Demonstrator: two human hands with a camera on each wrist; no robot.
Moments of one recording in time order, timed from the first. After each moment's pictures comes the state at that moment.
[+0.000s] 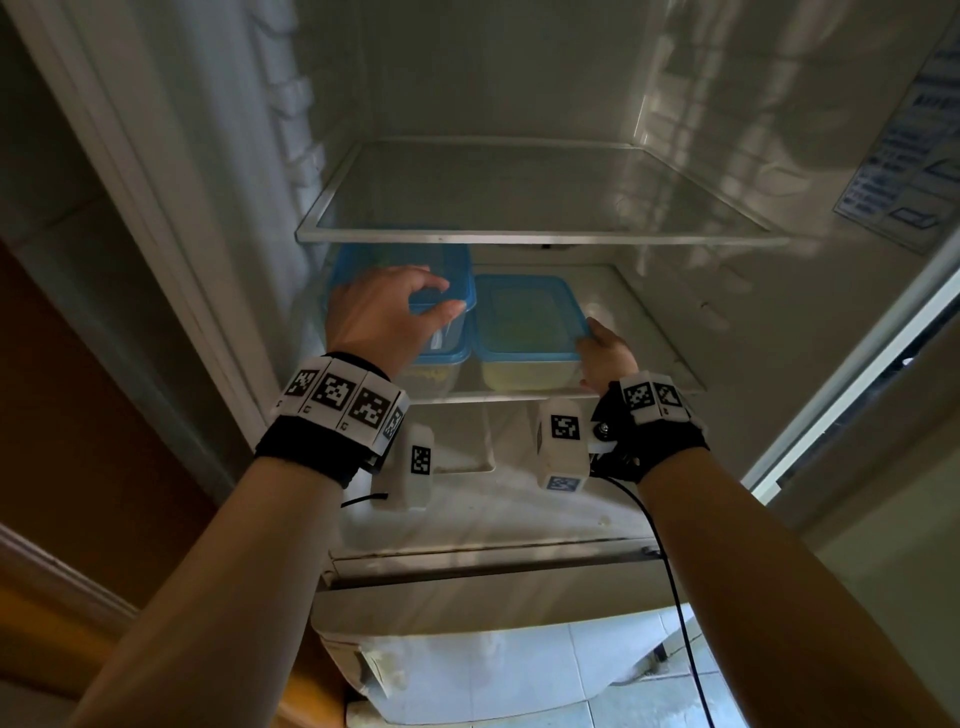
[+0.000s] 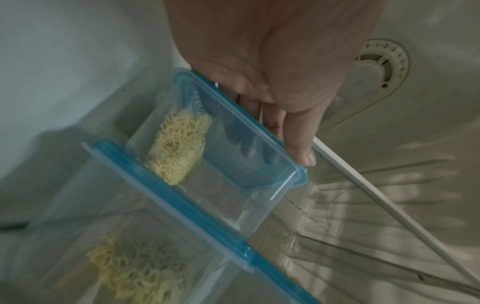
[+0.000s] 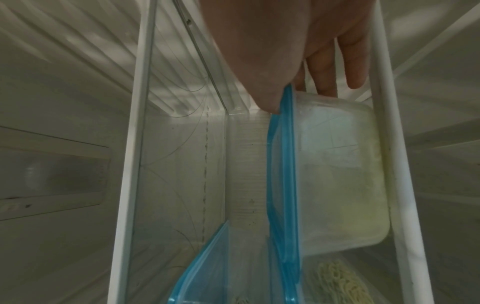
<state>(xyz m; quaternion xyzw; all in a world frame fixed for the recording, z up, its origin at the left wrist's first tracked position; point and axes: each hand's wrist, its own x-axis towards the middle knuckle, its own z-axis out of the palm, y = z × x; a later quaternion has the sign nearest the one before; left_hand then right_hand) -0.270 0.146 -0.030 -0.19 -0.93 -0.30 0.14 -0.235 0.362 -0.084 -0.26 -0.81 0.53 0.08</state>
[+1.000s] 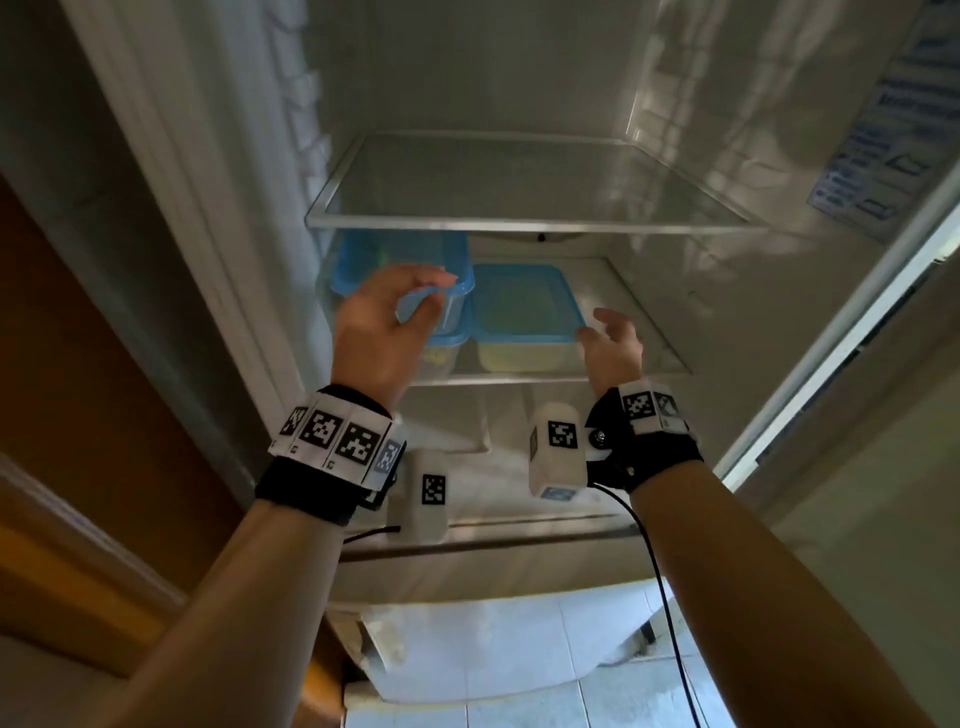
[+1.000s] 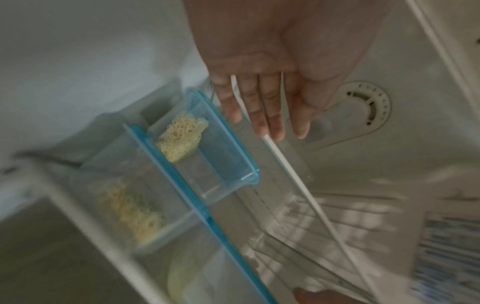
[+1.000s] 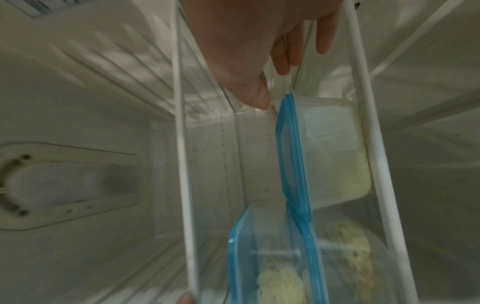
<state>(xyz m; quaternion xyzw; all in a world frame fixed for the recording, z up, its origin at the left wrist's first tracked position) -0.223 0.141 -0.044 -0.22 -0.73 -0.62 0.18 -0.209 0.351 -0.083 -0.29 -0.72 0.59 0.21</state>
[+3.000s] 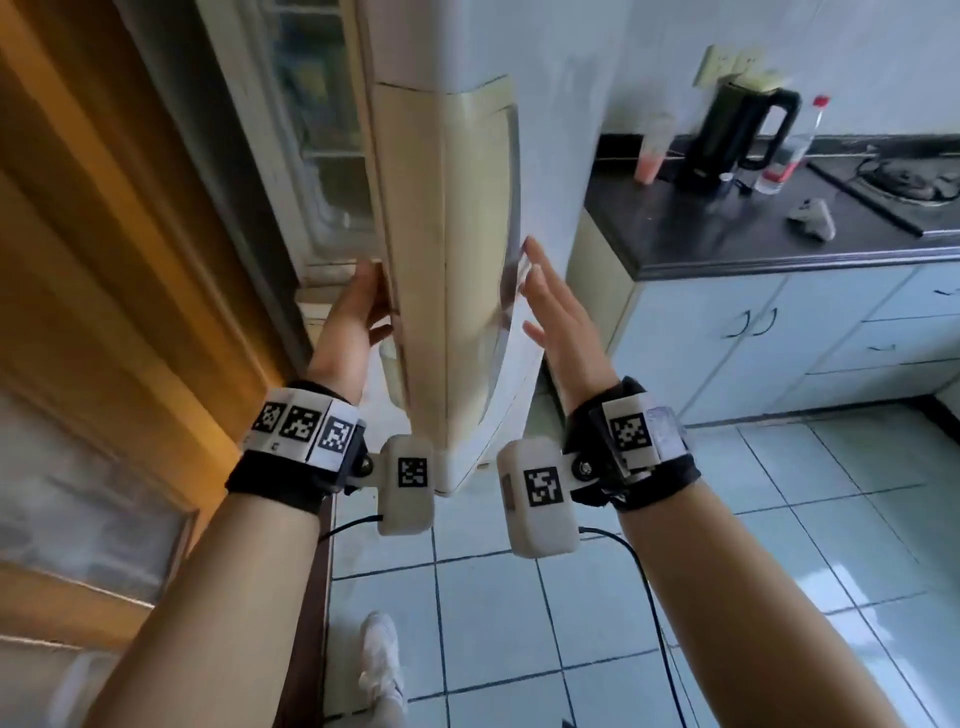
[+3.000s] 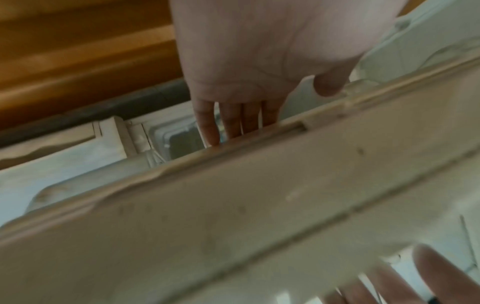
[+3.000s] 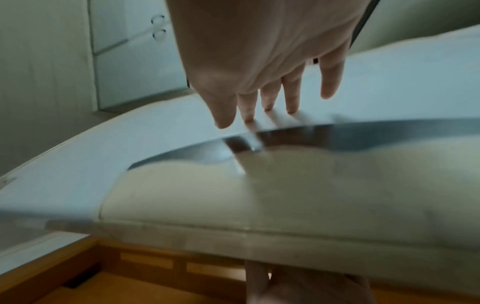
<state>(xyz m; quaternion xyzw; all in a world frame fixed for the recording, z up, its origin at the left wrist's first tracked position) 0.225 0.113 -0.098 -0.04 -0.67 -0.73 -0.09 0.295 0.271 -0.090 -0.06 -0.72 0.68 0.12</state>
